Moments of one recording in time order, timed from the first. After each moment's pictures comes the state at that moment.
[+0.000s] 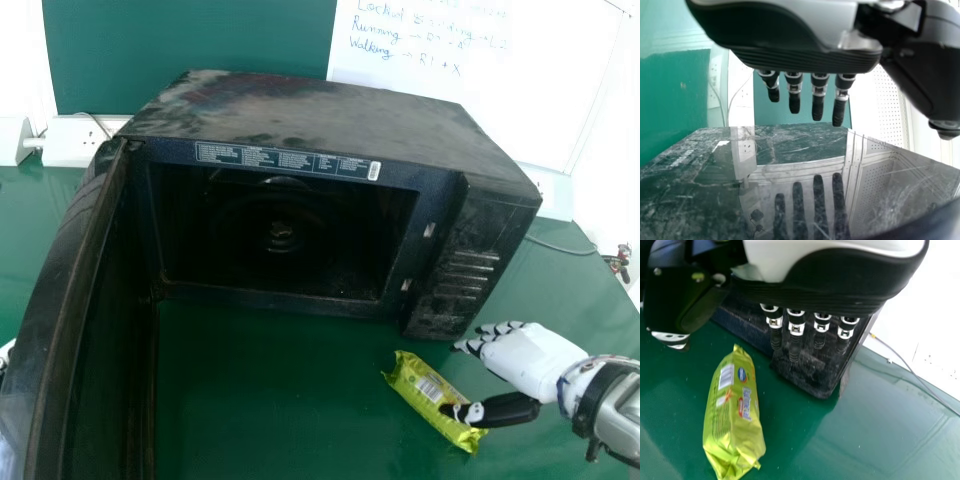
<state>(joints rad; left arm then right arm) 0.90 0.07 0.37 -0.64 -0.43 -0.57 -0.41 -0.02 -1.17 -0.30 -0.41 -0.53 -0.26 0.81</state>
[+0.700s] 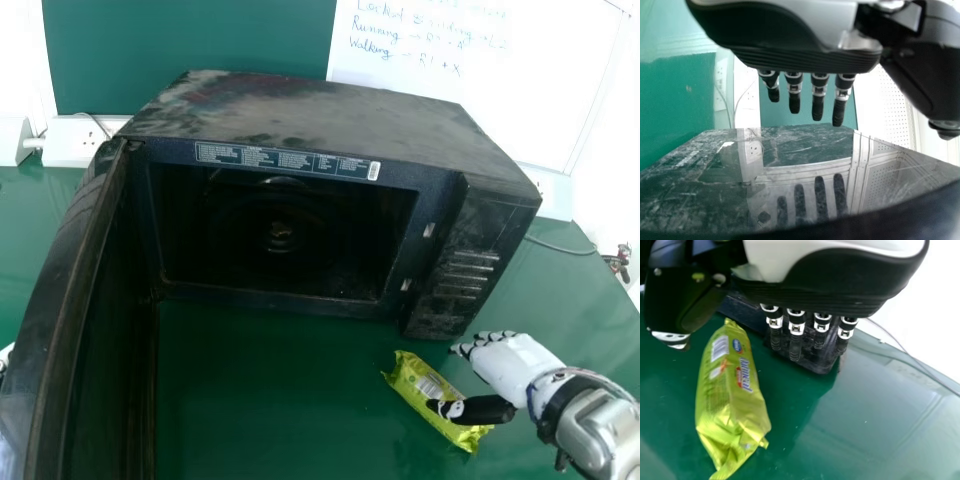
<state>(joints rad) 0.95 0.06 0.37 -0.69 -0.42 -0.54 -0.39 -0.05 -1.06 -0.13 -0.48 -0.77 -0.03 0.80</state>
